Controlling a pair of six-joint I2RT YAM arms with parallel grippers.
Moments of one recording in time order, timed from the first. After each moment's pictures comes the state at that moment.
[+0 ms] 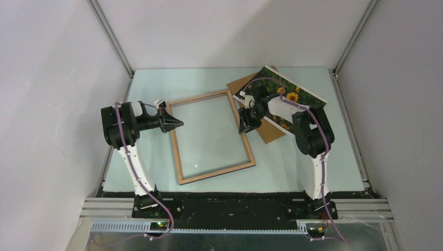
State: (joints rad) left arm 0.27 2.21 1.38 -1.28 1.52 0.37; right arm 0.44 2.09 1.48 -0.56 -0.51 0.10
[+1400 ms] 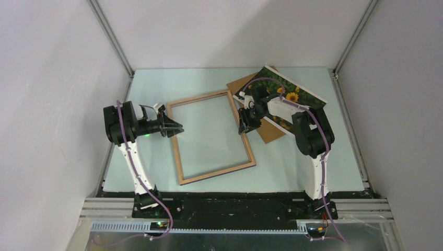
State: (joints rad) left arm 0.29 2.35 1.42 -1.56 1.53 0.85; right arm 0.44 2.08 1.47 -0.56 -0.51 0.10
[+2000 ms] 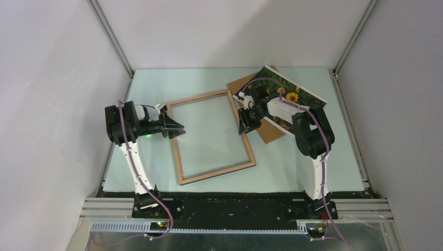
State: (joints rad) left arm 0.27 2.33 1.40 -1.57 1.52 0.90; right arm 0.45 2.08 1.47 -0.56 -0.49 0.09
